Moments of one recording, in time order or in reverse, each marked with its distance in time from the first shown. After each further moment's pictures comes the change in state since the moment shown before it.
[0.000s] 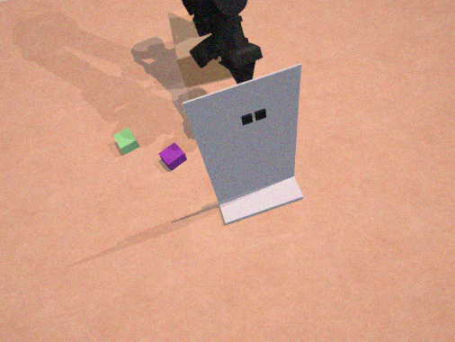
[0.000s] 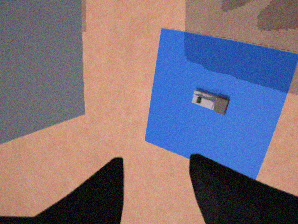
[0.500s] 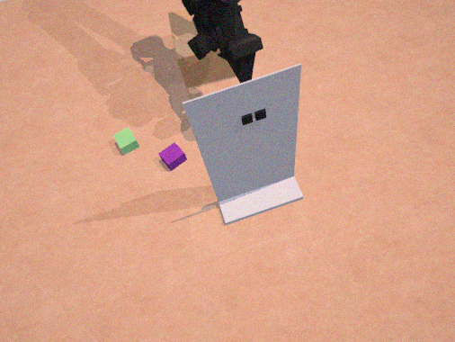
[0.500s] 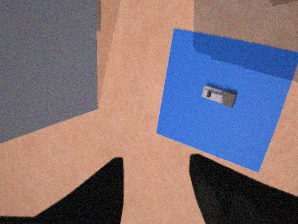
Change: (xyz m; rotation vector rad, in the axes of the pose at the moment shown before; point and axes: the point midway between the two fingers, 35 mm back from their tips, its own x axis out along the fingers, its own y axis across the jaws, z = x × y) arm -0.018 0.016 -0.001 -0.003 0.003 -0.003
